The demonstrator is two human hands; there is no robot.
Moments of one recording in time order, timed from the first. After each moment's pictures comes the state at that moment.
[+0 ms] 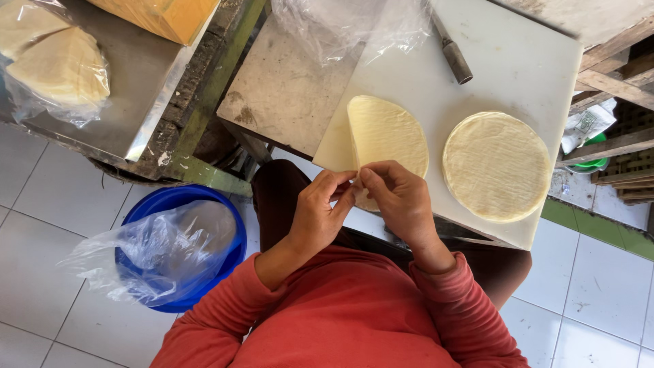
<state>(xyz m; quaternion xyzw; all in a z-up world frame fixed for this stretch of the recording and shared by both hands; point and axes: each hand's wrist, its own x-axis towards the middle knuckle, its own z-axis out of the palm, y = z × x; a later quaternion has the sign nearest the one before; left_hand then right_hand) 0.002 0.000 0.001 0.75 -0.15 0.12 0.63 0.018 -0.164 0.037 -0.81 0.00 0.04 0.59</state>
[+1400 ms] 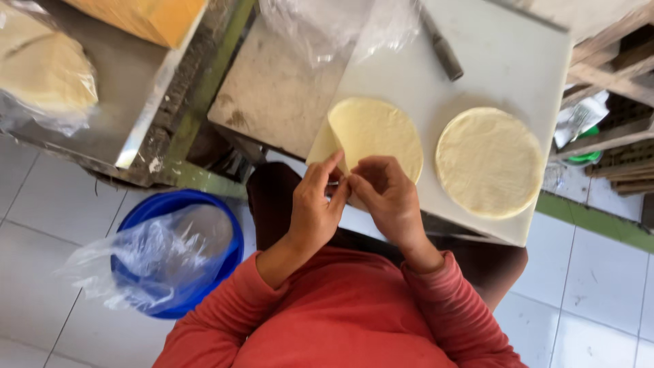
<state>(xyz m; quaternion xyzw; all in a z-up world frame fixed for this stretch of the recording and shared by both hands) 0.014 -0.007 -0.002 0.79 -0.14 0.19 0.57 0.018 -0.158 0.025 -0.76 -0.02 0.00 0.65</state>
